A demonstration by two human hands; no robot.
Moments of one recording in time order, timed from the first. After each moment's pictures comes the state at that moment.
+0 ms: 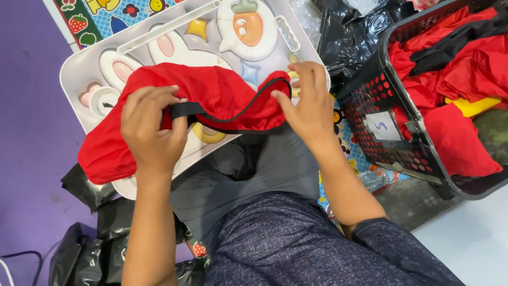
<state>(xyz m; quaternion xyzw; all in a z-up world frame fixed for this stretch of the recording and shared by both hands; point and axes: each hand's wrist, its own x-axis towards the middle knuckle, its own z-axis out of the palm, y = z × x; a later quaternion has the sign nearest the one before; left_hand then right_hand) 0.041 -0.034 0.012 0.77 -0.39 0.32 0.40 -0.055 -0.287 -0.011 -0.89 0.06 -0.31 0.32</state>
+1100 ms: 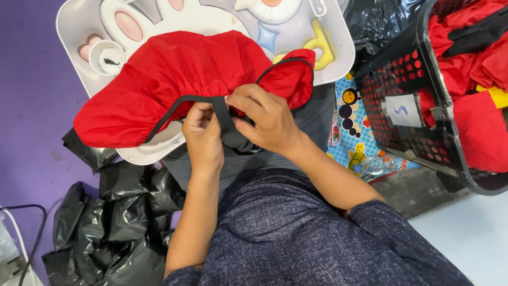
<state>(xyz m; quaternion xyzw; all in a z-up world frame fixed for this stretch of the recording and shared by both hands) -0.043 -0.067 -0.067 0.62 0.04 0.00 0.78 -0.059 -0.210 -0.048 -0.84 -0.19 -0.31 0.40</state>
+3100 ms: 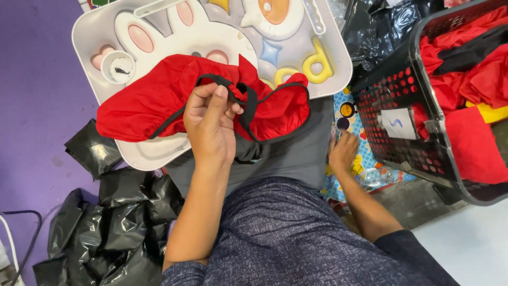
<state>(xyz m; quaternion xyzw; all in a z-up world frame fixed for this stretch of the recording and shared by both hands) -0.021 -0.084 -0.029 0.40 0.05 -0.03 0.92 -0.214 -0.389 -0.336 -0.94 0.27 -0.20 0.05</state>
